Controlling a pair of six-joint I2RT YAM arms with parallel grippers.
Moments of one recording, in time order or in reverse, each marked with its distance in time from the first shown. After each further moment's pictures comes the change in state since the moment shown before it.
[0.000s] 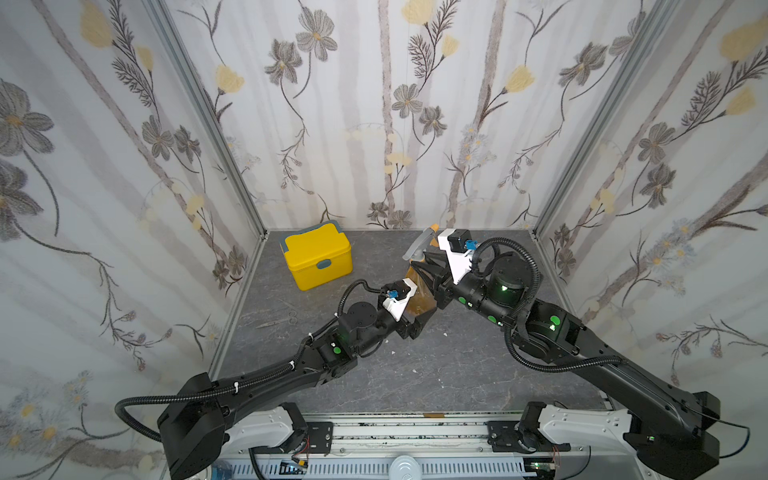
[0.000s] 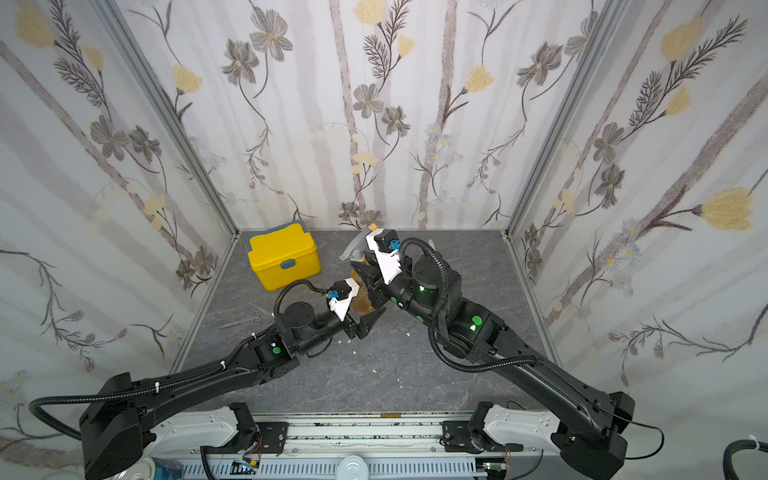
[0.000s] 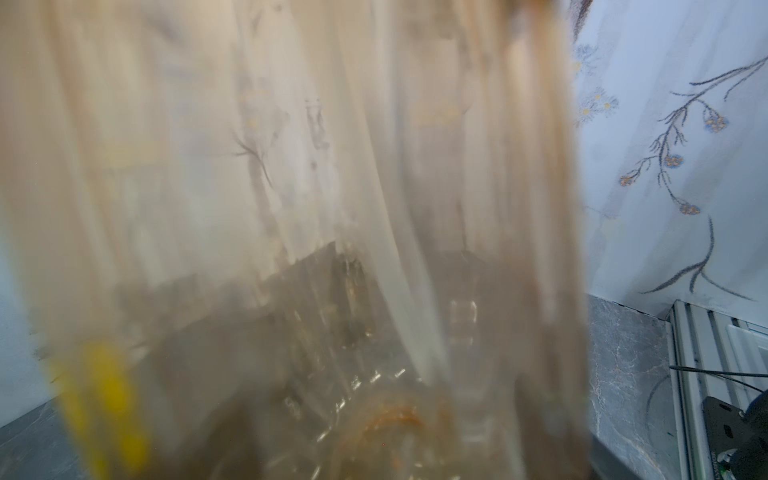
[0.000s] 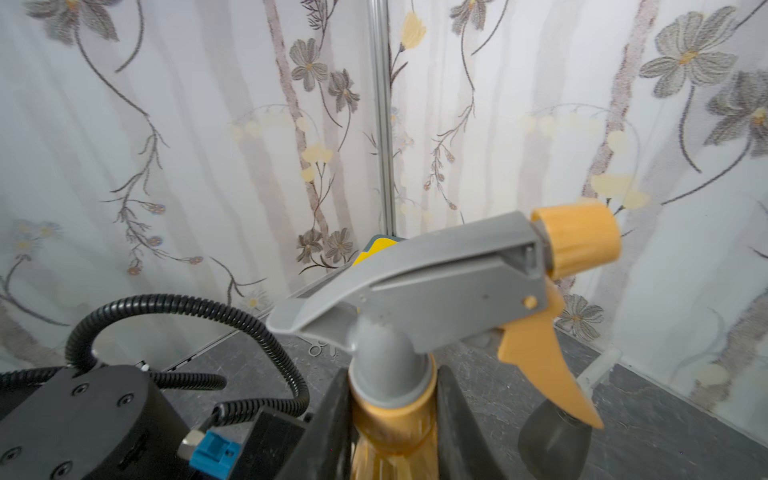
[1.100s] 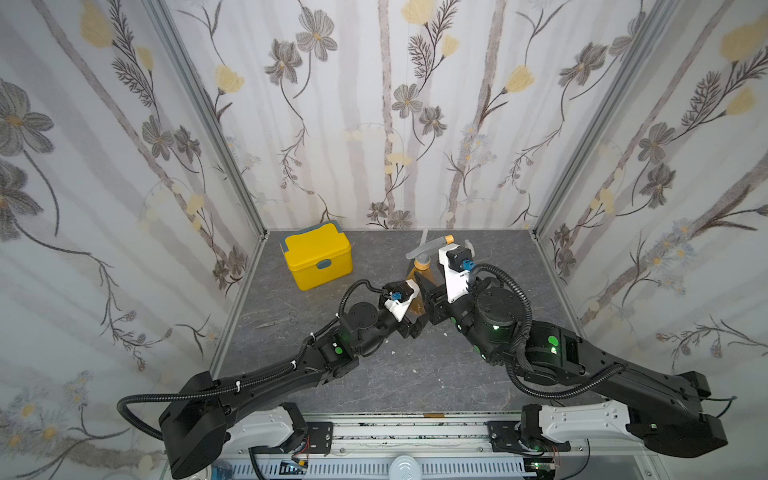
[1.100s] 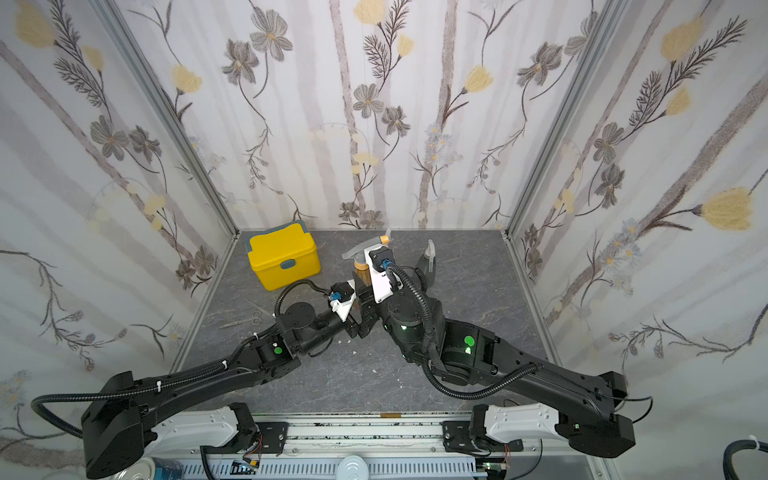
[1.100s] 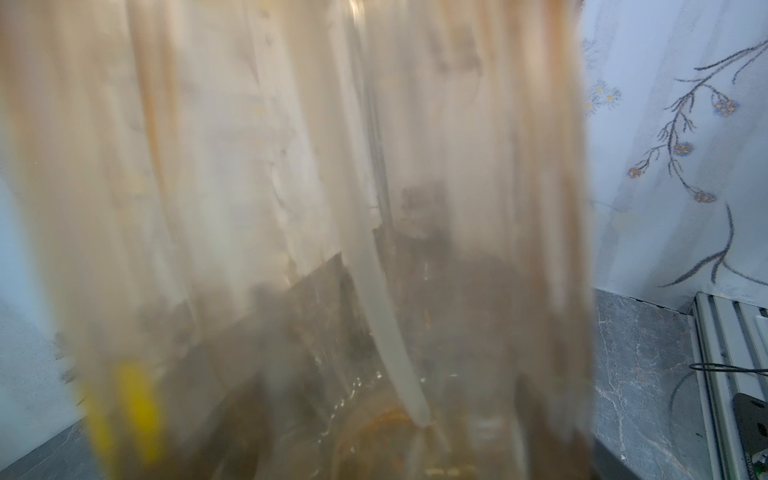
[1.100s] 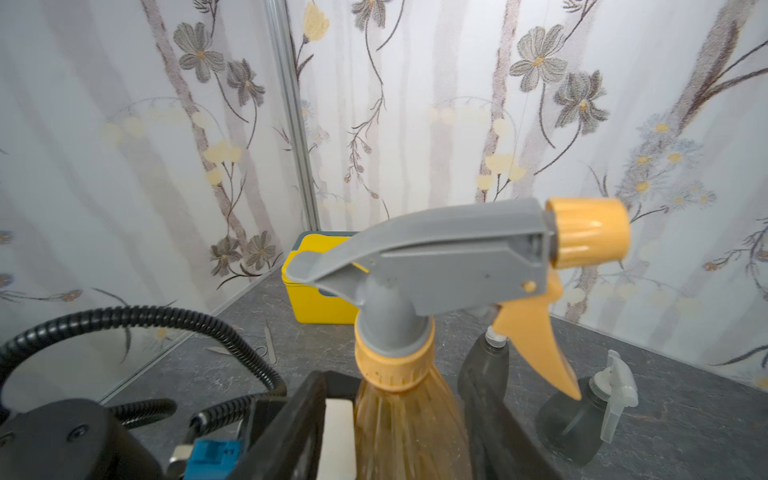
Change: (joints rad) left arm -0.006 0.011 0.005 0.032 -0.011 0.063; right arm 0.272 -0.026 0.044 -0.117 0.492 0.045
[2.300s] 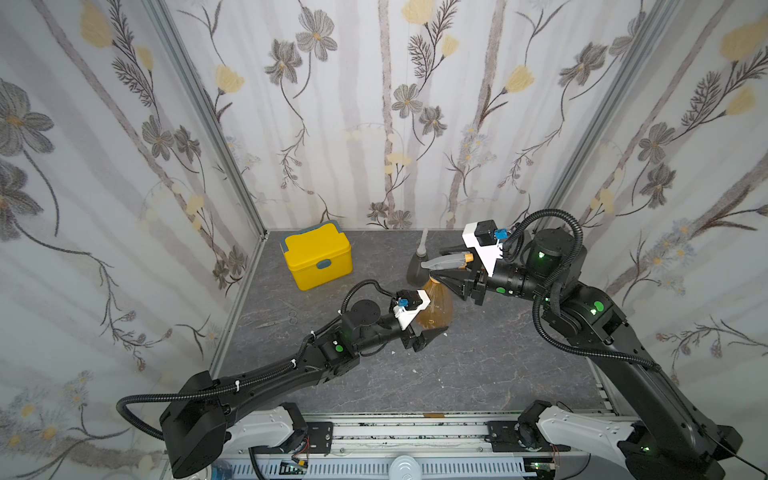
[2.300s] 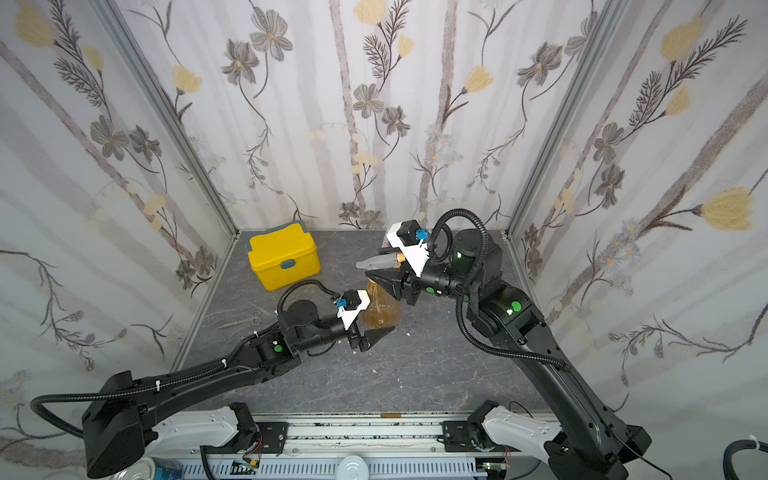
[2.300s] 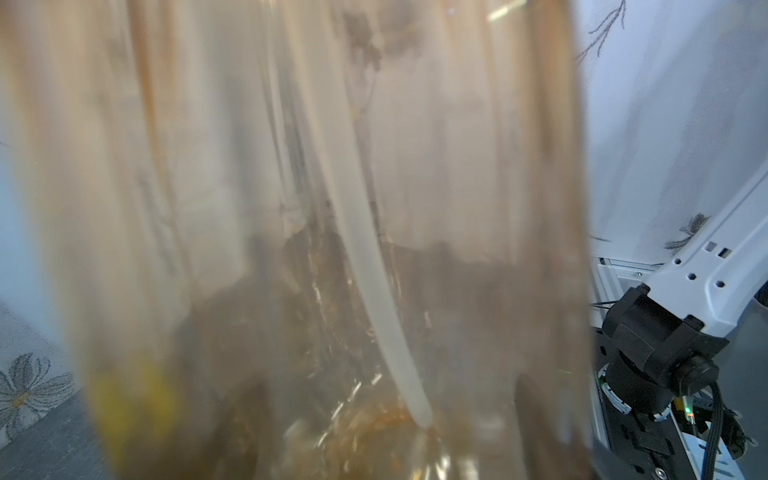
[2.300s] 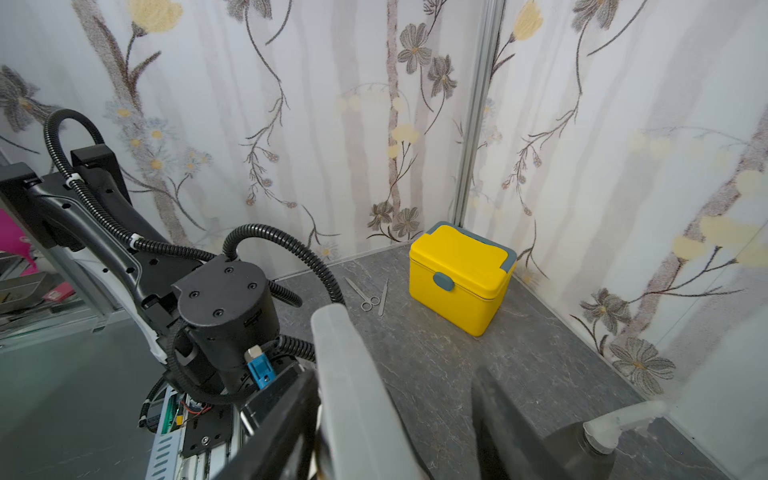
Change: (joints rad) left arm 0.000 0.005 0.029 -0.059 0.290 -0.008; right arm -0.628 -0.013 0.110 -0.145 -1.252 -0.217
